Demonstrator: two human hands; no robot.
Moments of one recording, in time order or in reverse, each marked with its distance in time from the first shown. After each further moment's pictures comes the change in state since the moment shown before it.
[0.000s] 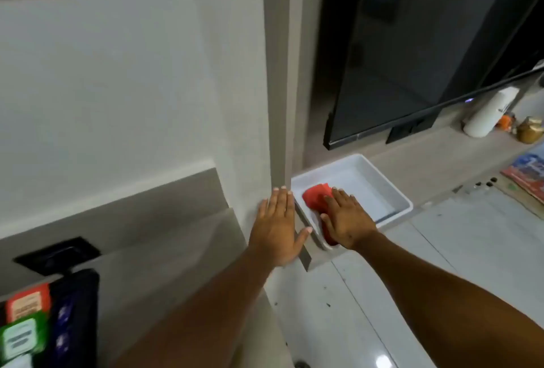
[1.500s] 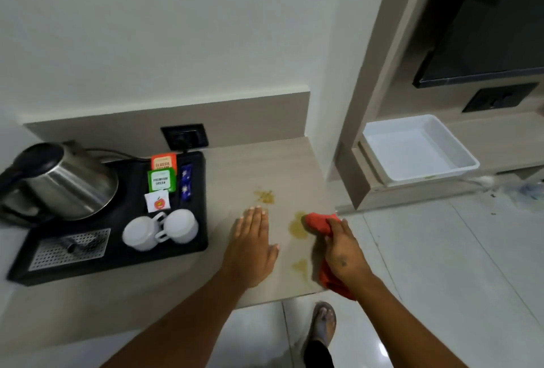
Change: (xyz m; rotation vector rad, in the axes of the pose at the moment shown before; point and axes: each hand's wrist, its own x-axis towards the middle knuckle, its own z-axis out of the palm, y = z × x) left_hand -0.338 -0.075 0.045 0.040 -0.051 -0.289; right_hand -0.236 -0.202 0.092 0.702 -0.119 0.142
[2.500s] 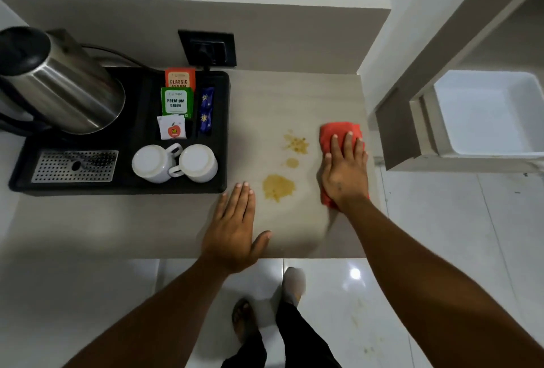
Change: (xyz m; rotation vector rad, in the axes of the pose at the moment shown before) left_hand -0.075 -0.059 0.059 -0.069 0.013 -0.118; right_hand 0.113 -0.022 0.070 -0.645 0.030 -0.223
